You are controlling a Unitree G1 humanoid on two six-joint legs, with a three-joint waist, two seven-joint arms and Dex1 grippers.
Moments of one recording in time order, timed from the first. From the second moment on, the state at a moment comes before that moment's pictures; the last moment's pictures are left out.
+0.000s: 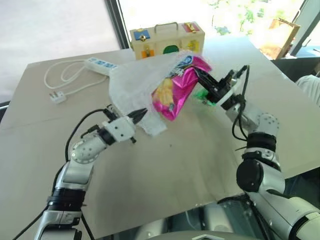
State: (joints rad) left arm -0.23 0.59 0.04 0.02 0.03 -0.37 -0.60; right arm -0.89 -0.03 -0.64 0.52 1.28 1.20 0.26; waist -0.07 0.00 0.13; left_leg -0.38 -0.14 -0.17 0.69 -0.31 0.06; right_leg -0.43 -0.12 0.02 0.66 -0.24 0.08
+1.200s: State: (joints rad) left arm -0.65 0.52 -0.21 0.17 0.50 0.16 -0.36; right arm -0.73 0.06 -0.55 0.41 1.27 1.06 0.24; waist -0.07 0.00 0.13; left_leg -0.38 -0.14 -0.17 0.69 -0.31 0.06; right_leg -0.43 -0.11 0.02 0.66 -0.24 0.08
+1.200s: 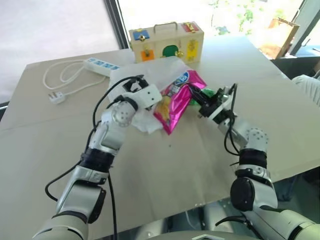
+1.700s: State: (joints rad) left arm -0.58 0.48 -0.21 0.14 0.51 0.12 -0.26; right arm -0.73 0.07 -0.55 0.41 1.28 1.05 0.24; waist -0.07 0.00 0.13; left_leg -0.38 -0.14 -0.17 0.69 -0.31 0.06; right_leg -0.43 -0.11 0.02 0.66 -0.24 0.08
